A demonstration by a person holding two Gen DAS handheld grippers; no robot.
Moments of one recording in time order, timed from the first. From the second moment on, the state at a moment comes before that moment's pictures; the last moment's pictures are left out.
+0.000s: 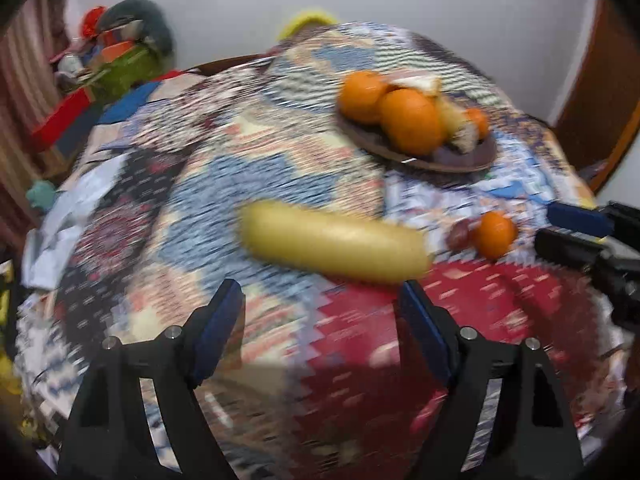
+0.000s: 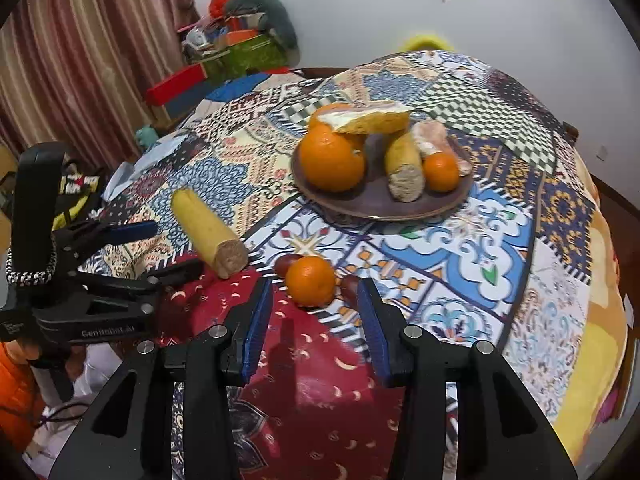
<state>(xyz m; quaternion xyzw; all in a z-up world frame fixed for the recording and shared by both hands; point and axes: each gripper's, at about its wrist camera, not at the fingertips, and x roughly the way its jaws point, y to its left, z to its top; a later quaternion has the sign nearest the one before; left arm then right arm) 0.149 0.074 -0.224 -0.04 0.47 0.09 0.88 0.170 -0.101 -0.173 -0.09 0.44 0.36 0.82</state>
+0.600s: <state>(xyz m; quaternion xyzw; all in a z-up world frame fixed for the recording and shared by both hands) 0.170 0.089 -0.209 -0.12 0.47 0.05 0.87 0.183 -0.083 -0.192 -0.11 0.45 0.37 0.81</state>
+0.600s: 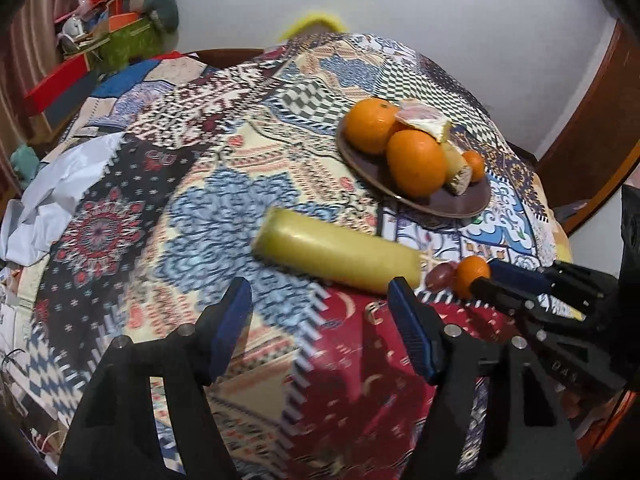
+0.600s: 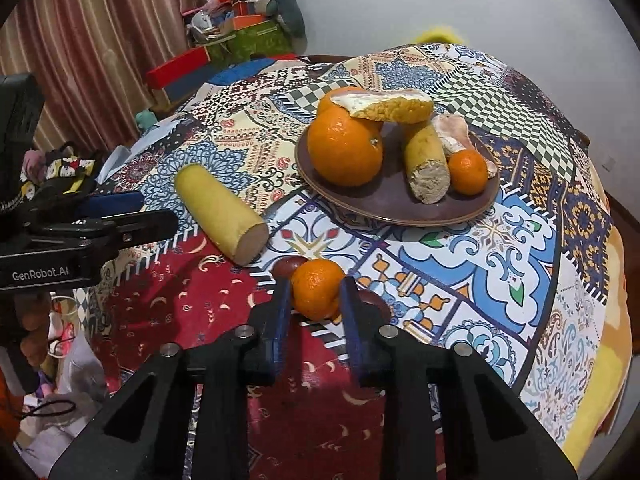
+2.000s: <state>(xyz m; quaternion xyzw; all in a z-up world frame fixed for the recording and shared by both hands) 0.171 0.088 -0.222 -0.16 0.47 0.03 0.87 0.180 -0.102 -0.182 -0.09 0.43 0.38 0.81</state>
